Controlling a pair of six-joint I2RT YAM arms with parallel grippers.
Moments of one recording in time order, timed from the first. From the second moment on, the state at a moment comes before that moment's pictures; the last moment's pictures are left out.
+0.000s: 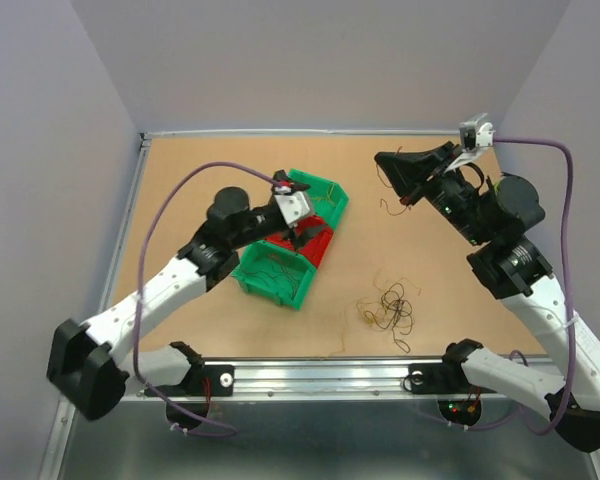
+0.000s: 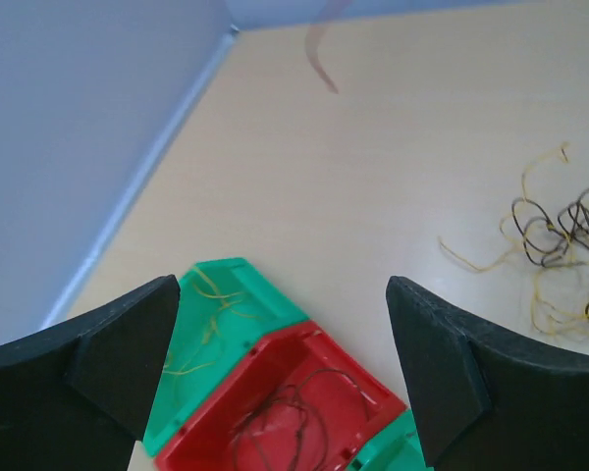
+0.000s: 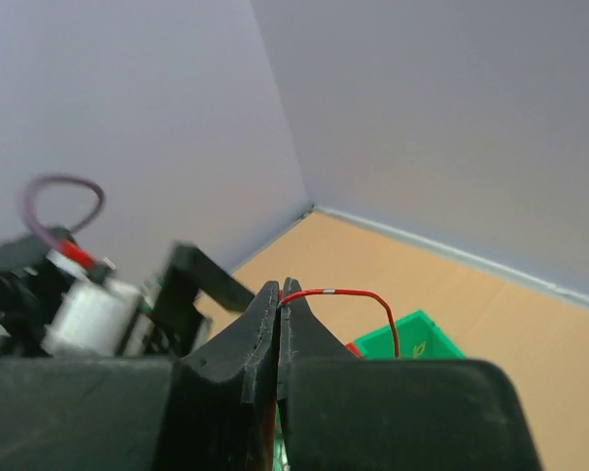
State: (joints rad) left arm -0.71 1.25 0.91 0.18 0.45 0.42; right arm 0.57 0.93 1.22 0.03 -0.14 0.29
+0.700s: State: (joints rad) left arm -0.28 0.90 0.66 0.42 -0.15 0.05; right arm 0.99 1.18 1.04 0.09 -0.26 0.29
